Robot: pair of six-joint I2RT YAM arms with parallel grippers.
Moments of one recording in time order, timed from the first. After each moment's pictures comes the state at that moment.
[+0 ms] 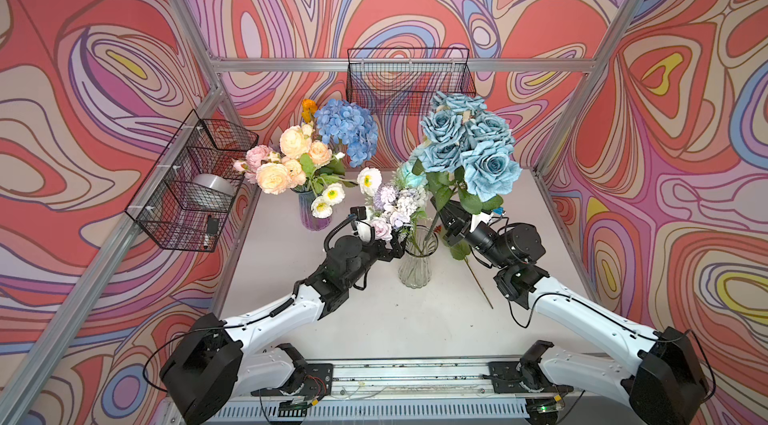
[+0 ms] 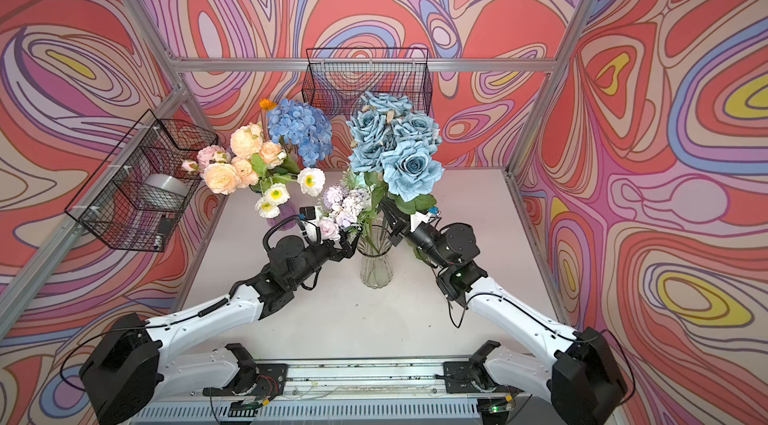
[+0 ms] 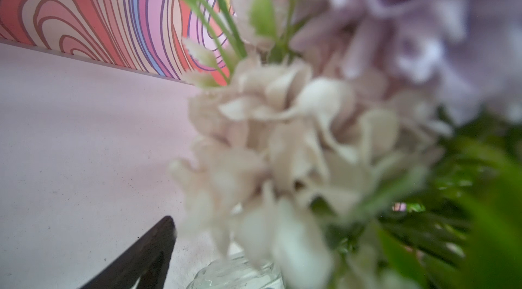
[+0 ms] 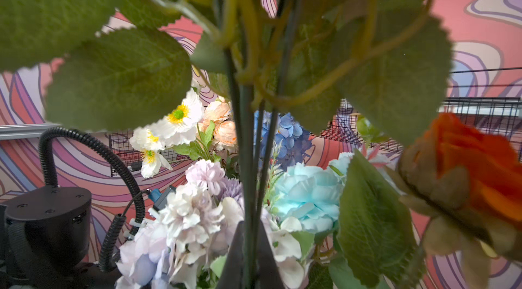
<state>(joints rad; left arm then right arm) -0.71 1.21 0.60 0.51 -0.07 -0.63 0.60 1.12 0.69 0.79 -0.28 0.07</state>
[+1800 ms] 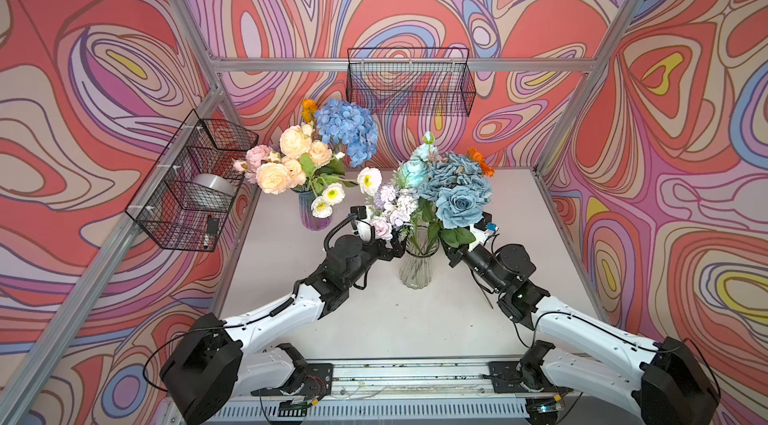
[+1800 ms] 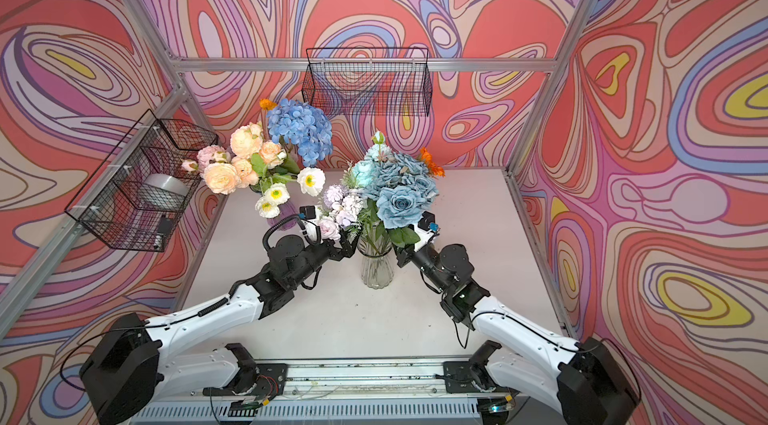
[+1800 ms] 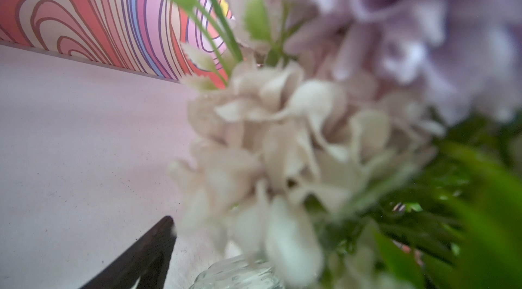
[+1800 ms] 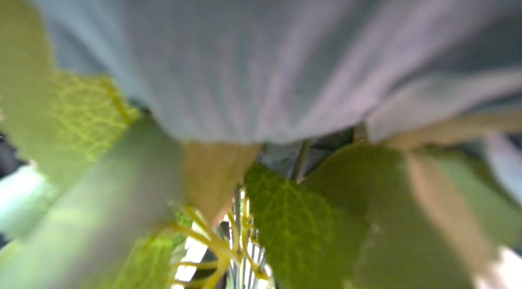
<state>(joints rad) -0.71 1.21 0.60 0.50 -0.06 -0.63 0.64 1.03 0.48 0.65 -0.05 0.19</state>
